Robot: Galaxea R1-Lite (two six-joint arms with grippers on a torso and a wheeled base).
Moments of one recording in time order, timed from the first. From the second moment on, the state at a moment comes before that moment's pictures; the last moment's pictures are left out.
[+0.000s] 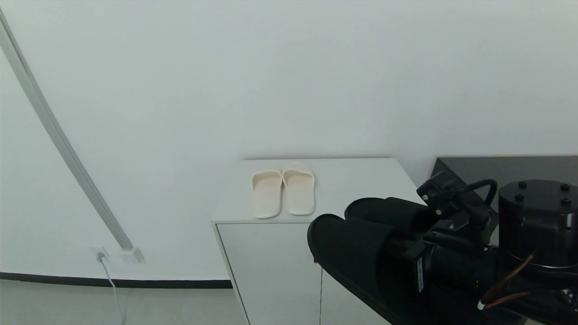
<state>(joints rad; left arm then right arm) 0.00 0.00 0.00 0.00 -0.02 -0.02 0.80 1.50 -0.60 -0.61 -0.07 0.10</state>
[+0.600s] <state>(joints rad) 0.00 0.00 0.00 0.00 -0.02 -0.02 0.80 1.50 -0.58 -0.61 -0.07 0.10</state>
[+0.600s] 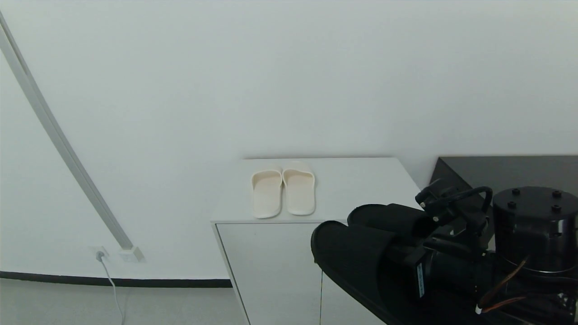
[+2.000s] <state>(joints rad) 0.00 0.00 0.00 0.00 -0.03 -0.02 0.80 1.51 -0.55 -0.61 -0.07 0.10</state>
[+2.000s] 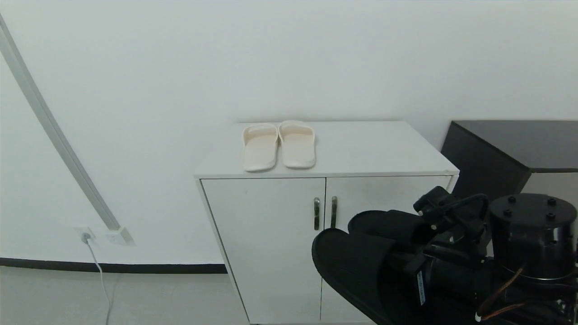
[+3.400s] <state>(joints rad) 0.00 0.00 -0.01 0.00 -0.05 0.01 0.80 1.52 -0.53 -0.60 -0.07 0.08</state>
